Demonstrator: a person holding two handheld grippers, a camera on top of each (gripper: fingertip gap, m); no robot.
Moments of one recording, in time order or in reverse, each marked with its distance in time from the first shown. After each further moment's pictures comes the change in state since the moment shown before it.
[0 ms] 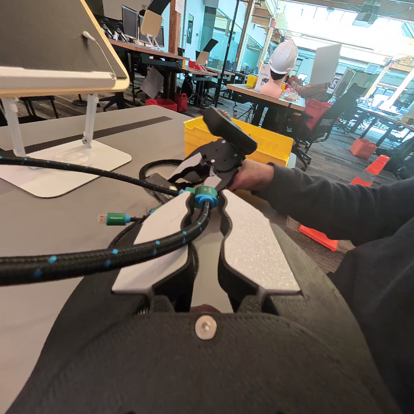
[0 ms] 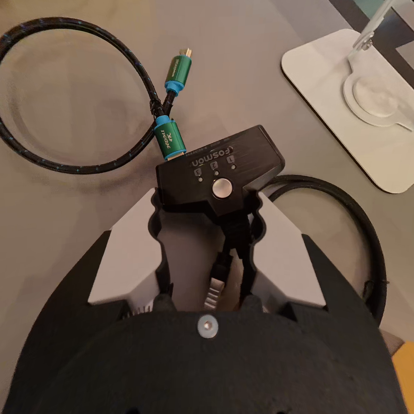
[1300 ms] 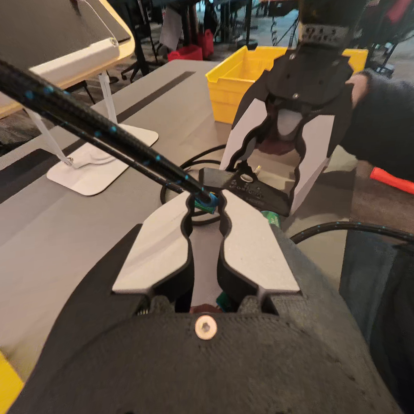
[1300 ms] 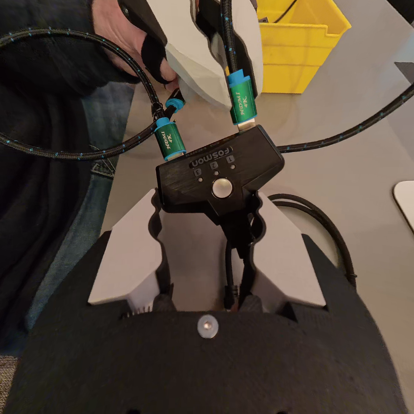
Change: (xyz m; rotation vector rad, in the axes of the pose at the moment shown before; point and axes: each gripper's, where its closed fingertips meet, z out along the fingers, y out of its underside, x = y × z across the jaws) left arm -0.026 0.023 0.030 -0.226 -0.140 0.254; right arm -0.108 -0.056 -0.060 0.226 -0.480 -0.245
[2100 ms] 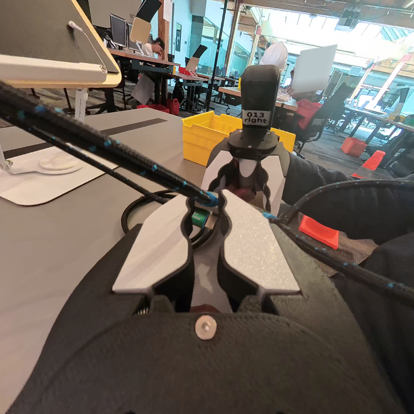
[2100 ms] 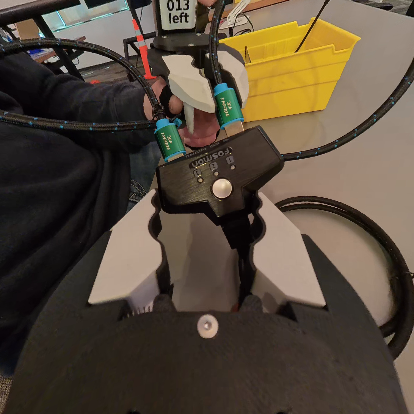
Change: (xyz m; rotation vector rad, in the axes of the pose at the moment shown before) left arm 0.009 -0.005 -0.004 0.258 0.182 -0.227; right arm -0.007 -0.006 -0.003 0.226 -0.177 0.180
